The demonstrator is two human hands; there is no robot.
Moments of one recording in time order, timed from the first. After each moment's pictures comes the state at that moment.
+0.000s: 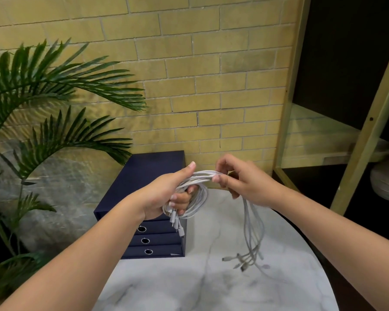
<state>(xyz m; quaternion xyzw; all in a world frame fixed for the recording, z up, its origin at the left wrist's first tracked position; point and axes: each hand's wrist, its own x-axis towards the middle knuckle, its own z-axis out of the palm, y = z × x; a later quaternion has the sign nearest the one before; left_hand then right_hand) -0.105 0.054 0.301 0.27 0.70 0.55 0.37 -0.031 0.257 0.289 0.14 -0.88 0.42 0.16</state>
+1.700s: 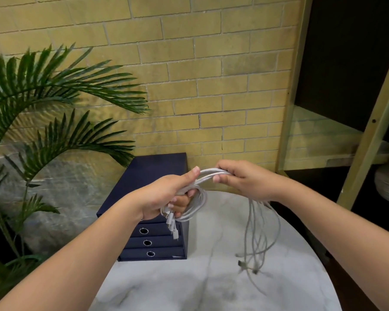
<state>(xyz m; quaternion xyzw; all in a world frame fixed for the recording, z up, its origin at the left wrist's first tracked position) -0.108 0.049 0.305 0.29 0.72 0.51 0.37 -0.031 0.254 0.313 0.16 -0.92 0.34 0.08</state>
